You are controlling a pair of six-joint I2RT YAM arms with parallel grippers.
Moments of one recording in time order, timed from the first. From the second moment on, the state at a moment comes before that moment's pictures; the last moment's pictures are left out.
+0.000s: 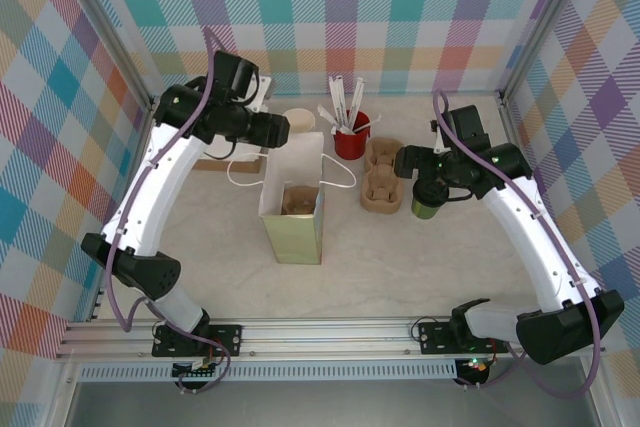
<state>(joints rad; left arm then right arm) -0.45 1.66 2.09 -1.33 0.03 -0.11 0.35 1.24 1.40 -1.08 0.01 0.41</state>
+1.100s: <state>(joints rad) -0.45 2.00 2.31 -1.39 0.25 0.65 0.35 1.22 1.37 -1.10 -0.01 0.40</state>
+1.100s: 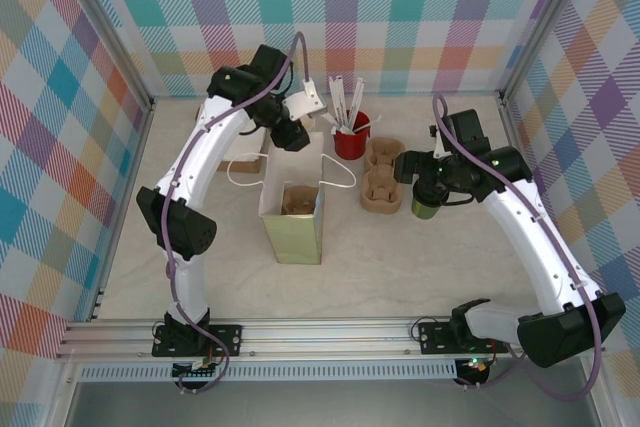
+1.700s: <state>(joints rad) -0.50 1.99 2.31 -1.40 0.24 0.32 0.29 1.22 1.34 -1.15 0.02 0.38</state>
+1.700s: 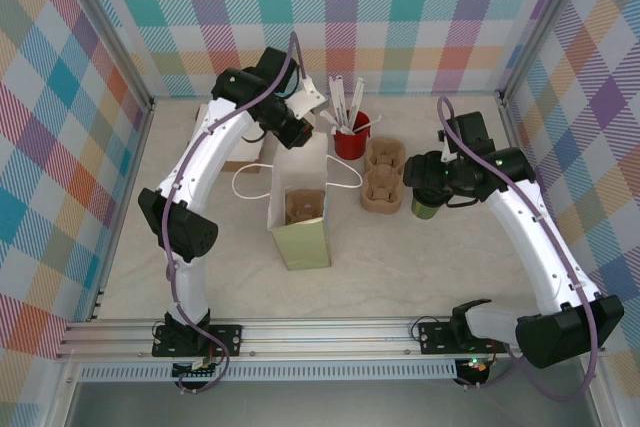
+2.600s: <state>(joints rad) -0.51 1.95 2.31 -1.48 0.17 -0.05 0.20 1.28 1.26 -1.18 0.01 0.34</state>
